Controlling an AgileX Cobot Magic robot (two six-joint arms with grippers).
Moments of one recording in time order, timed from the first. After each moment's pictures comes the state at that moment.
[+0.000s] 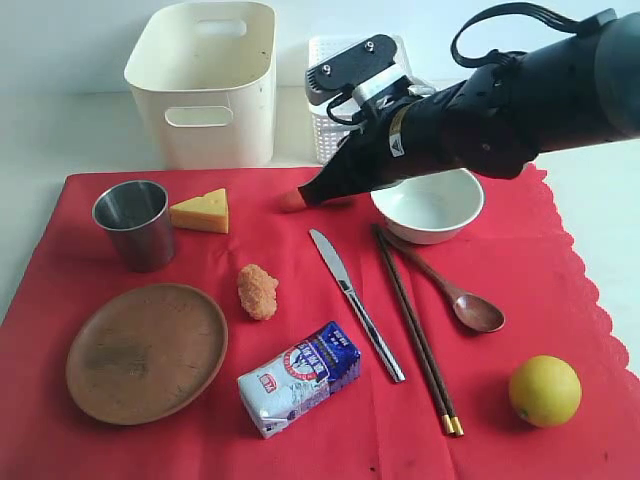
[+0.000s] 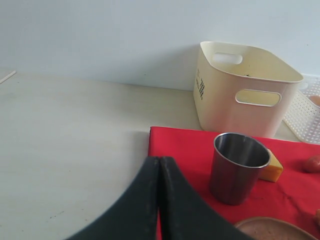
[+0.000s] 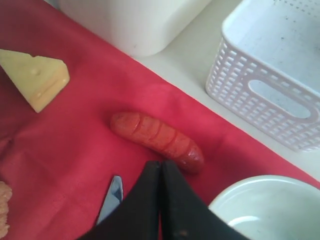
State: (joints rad) left arm -0.12 0.01 0.00 0.34 0.26 -0.45; right arm 0.72 1.84 -1.04 -0.39 0.07 0.32
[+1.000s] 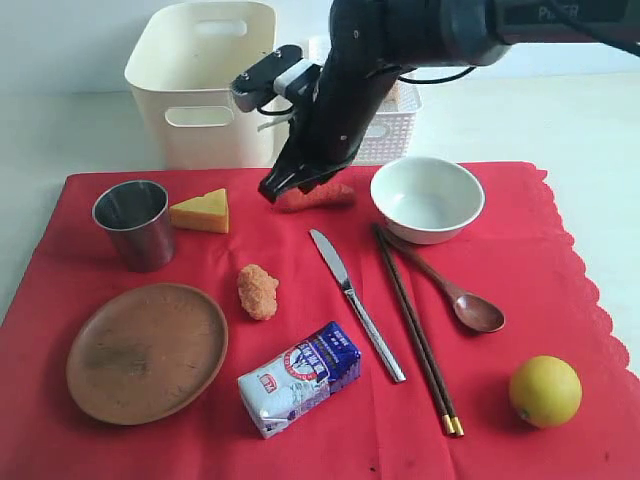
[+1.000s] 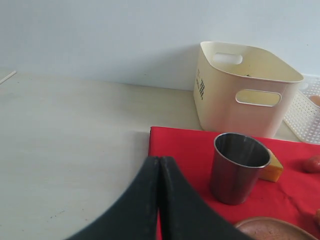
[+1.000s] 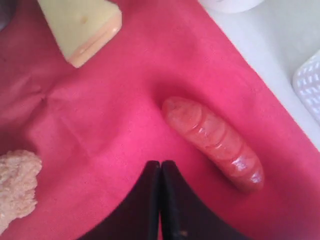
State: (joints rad) left arm -0.12 0.01 0.00 0.34 0.26 -0.45; right arm 0.74 2.14 -1.61 0.11 0.74 -0.34
